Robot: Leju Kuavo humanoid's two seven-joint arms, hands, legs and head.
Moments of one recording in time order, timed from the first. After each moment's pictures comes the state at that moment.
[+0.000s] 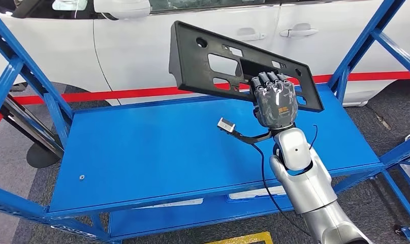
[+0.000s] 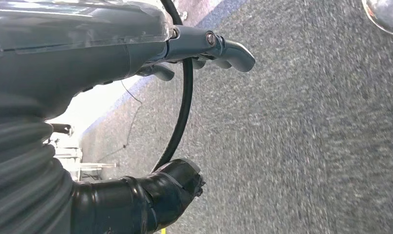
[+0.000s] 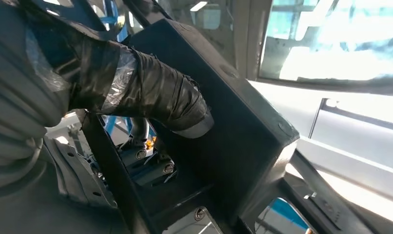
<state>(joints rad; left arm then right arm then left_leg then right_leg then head) -0.03 -0.14 0.98 -0.19 -1.43 0.00 0.00 -0.46 -0.20 0.52 -1.33 1.35 -0.50 0.03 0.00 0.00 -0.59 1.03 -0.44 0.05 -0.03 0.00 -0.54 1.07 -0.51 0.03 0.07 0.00</state>
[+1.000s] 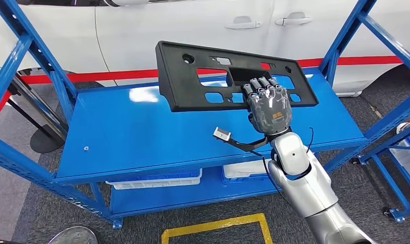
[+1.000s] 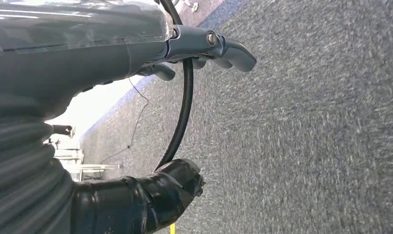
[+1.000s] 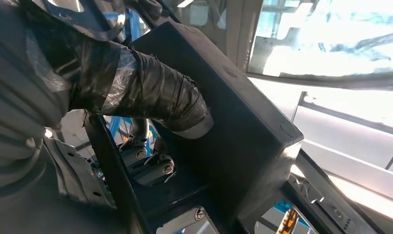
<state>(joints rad) -0.04 -0.13 0.98 -0.19 -1.43 0.00 0.00 -0.45 -0.24 0.59 -1.35 1.32 -0.50 0.02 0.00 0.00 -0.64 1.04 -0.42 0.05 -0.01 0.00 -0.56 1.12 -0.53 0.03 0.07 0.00</state>
